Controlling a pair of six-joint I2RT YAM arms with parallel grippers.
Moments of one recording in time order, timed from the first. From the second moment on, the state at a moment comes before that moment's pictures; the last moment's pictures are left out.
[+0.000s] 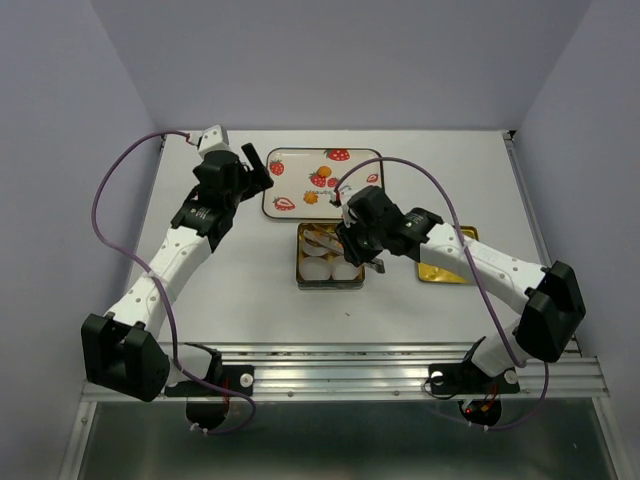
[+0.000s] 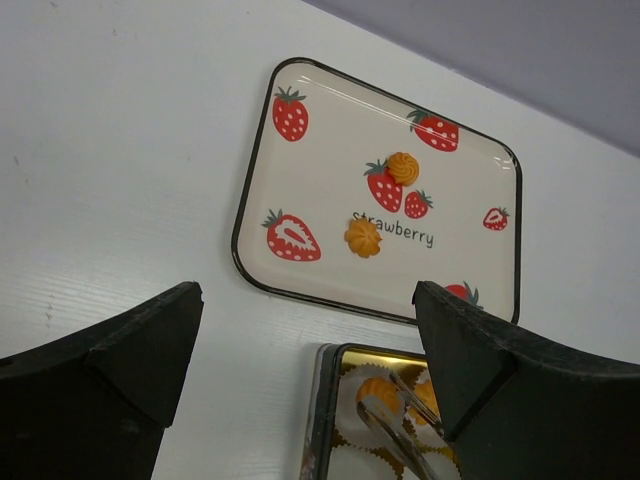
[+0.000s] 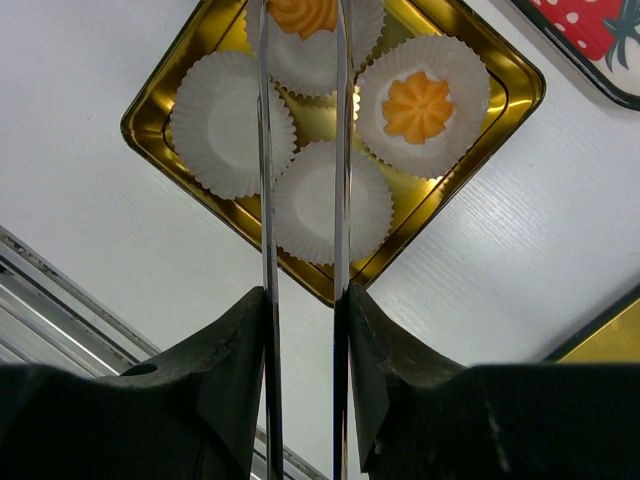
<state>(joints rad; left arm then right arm) -0.33 1.26 1.11 -0.24 -0.26 -0.54 0.81 1.50 1.26 -0.64 0.03 0.14</state>
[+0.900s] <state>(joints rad) -0.33 1.25 1.11 -0.24 -0.26 -0.54 0.81 1.58 1.26 -0.64 0.05 0.14</state>
